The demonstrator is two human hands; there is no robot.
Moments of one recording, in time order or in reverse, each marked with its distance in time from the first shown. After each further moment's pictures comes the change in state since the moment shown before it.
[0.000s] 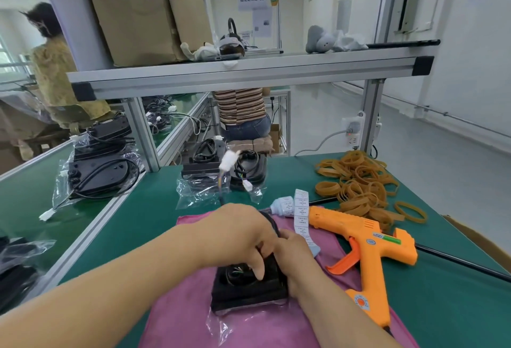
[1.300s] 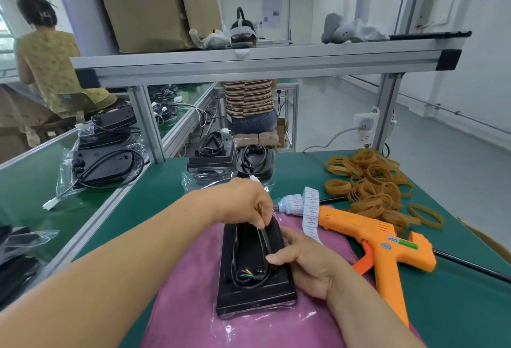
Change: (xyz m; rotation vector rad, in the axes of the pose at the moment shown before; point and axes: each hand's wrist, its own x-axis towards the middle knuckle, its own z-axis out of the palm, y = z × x) left_hand 0.043 -0.065 -0.001 -0.230 -0.019 -0.248; right_hand 0.003 -0.008 -0.018 0.194 -0.521 0.129
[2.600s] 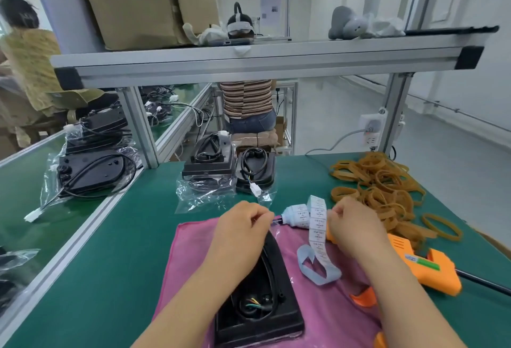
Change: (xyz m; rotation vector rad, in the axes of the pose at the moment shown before) left_hand -0.001 0.006 0.067 -0.598 0.713 -0.238; right_hand 0.021 -0.065 -0.060 -1.302 0.962 -0.156
